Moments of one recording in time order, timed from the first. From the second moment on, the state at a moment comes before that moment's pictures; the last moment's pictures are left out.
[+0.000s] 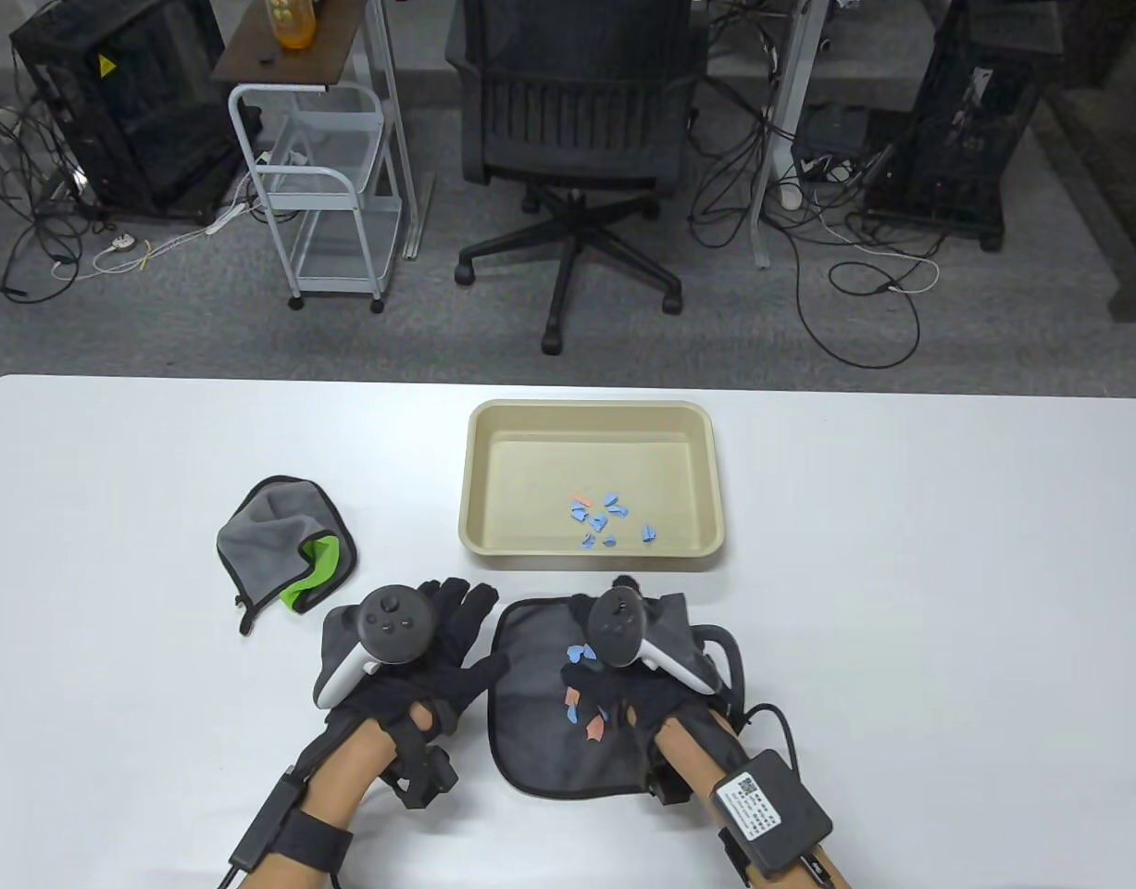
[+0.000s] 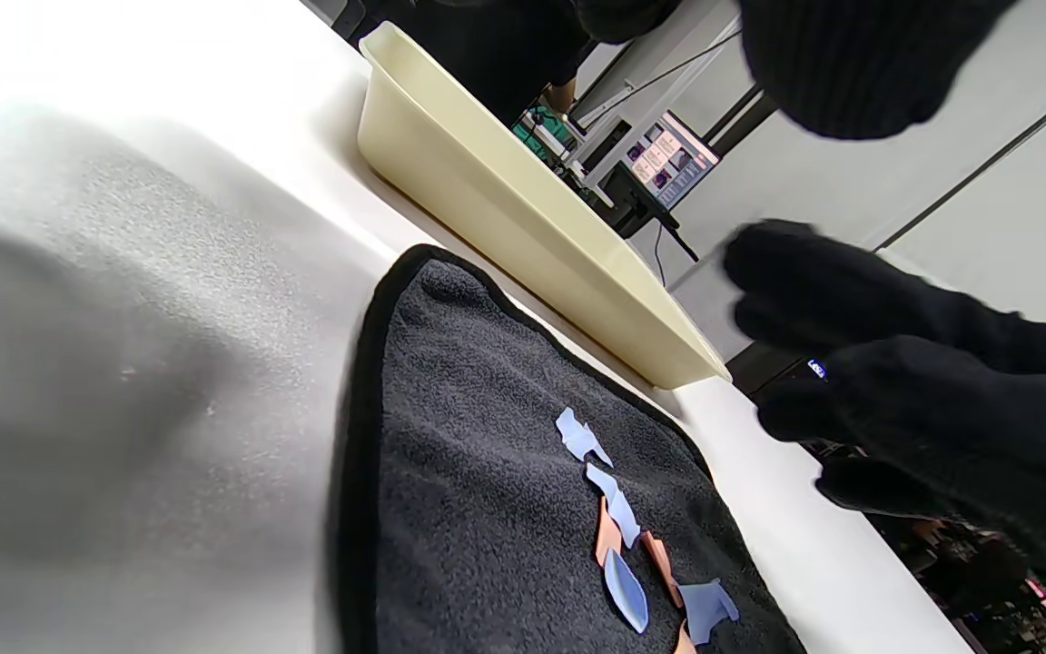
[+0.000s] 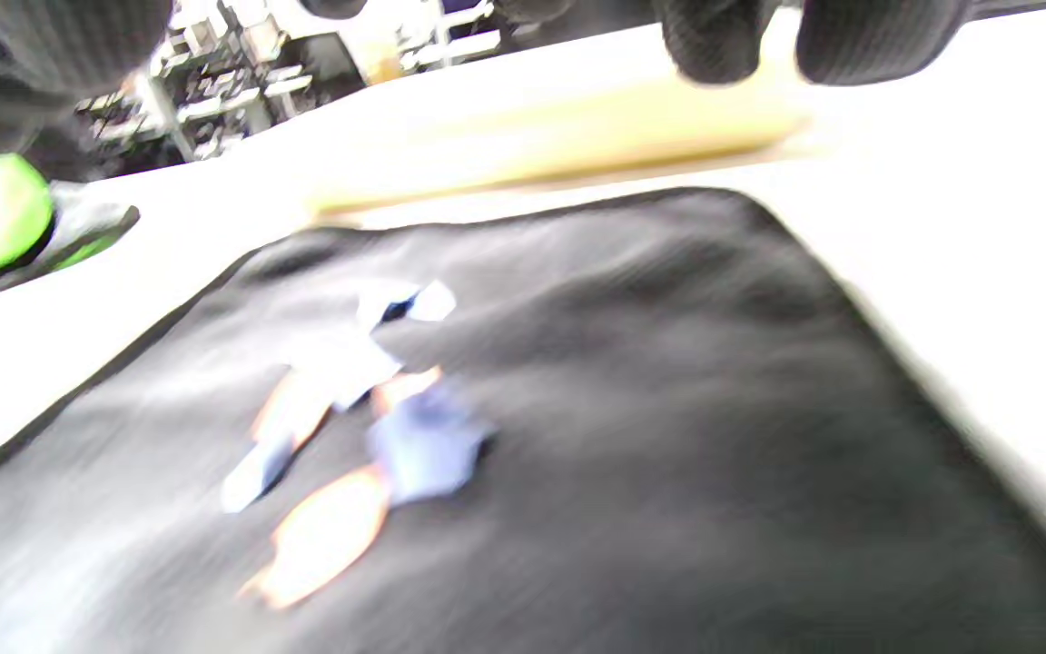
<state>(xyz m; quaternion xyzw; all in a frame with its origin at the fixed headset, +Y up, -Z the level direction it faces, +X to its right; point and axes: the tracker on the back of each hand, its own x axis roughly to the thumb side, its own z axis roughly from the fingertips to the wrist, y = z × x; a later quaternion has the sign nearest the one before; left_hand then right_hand) -0.190 -0.755 -0.326 -0.15 -0.13 0.34 0.92 0.078 -0.744 -0.334 0.06 0.14 0.98 0.11</state>
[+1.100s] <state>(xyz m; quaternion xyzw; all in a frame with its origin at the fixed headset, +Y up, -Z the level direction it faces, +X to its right) -0.190 -0.761 -0.328 -0.16 -0.12 0.33 0.92 0.148 -0.809 -0.374 -0.13 0.13 0.97 0.12</state>
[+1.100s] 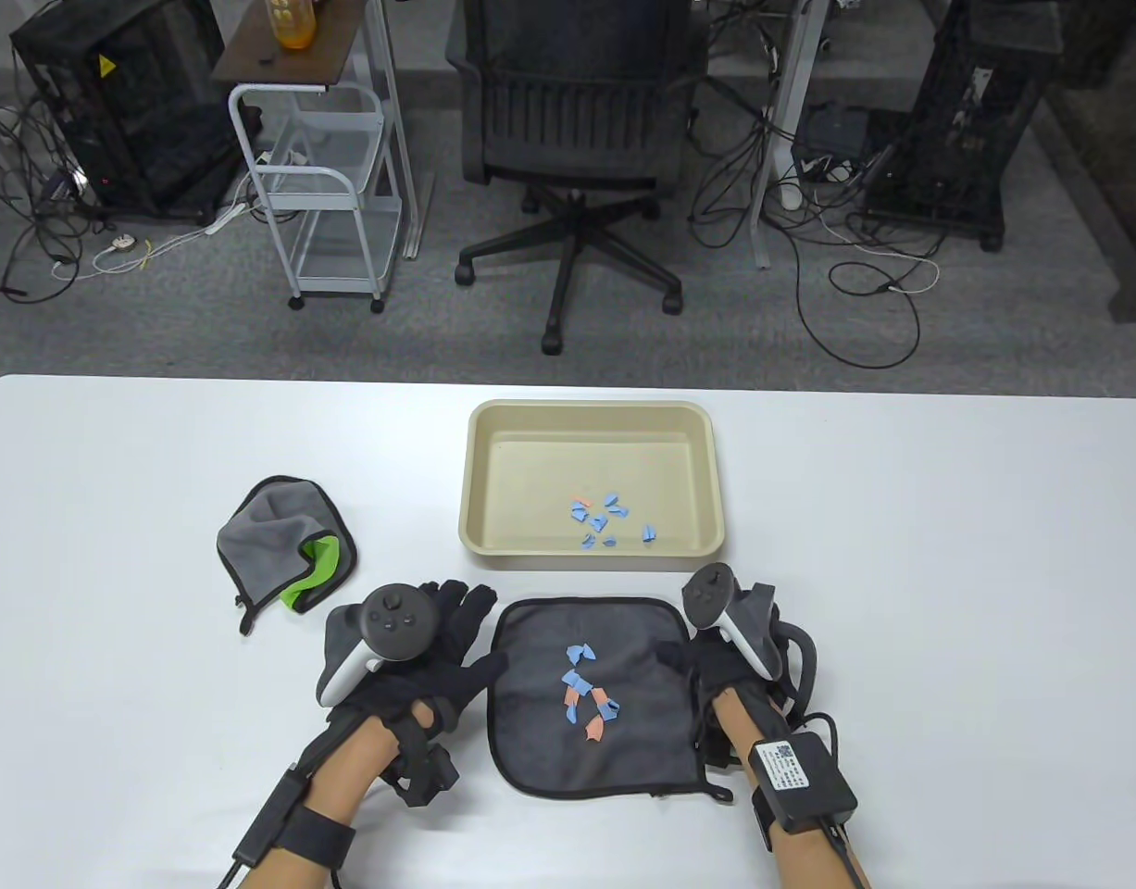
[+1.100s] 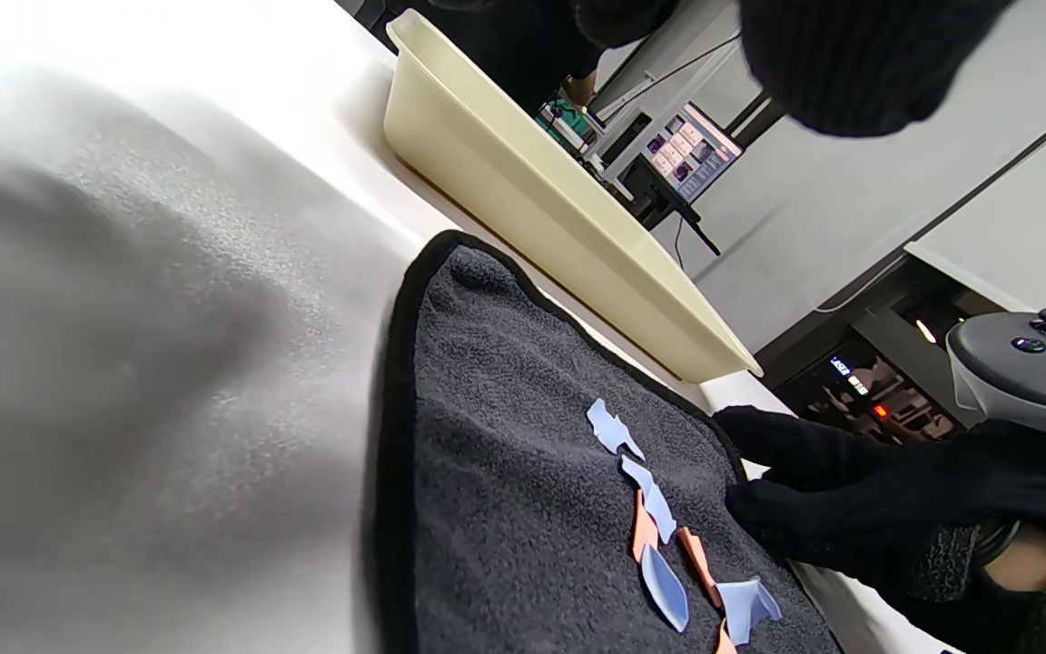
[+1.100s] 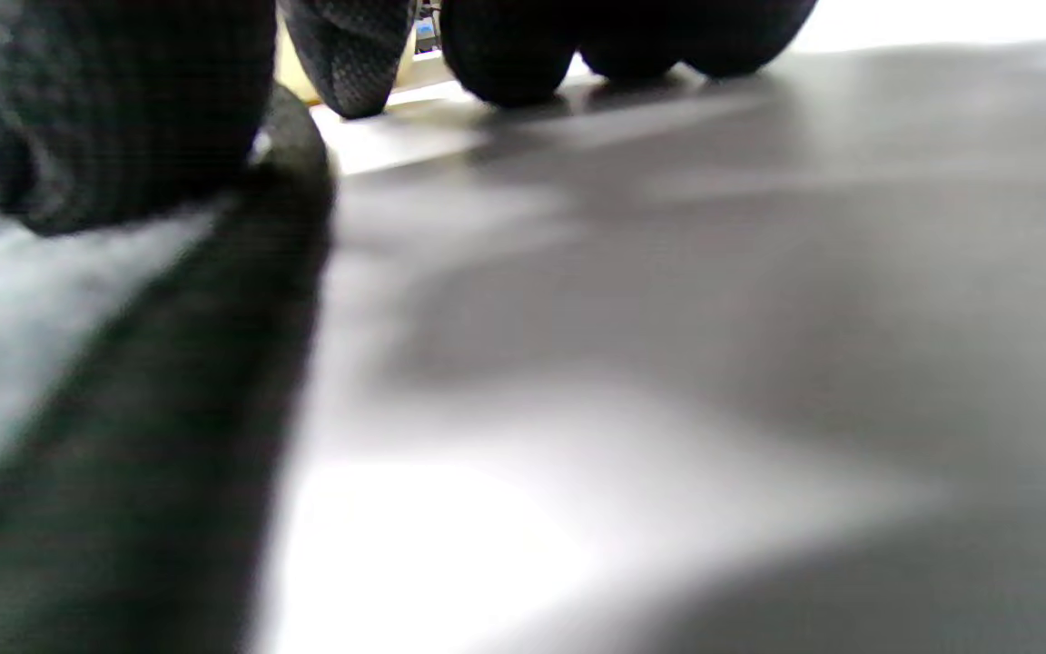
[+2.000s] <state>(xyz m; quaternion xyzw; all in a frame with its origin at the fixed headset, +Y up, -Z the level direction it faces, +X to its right) -0.181 -0.777 -0.339 -0.14 -0.02 0.25 0.96 0.107 -0.768 -0.353 -0.03 0.07 0.99 0.08</state>
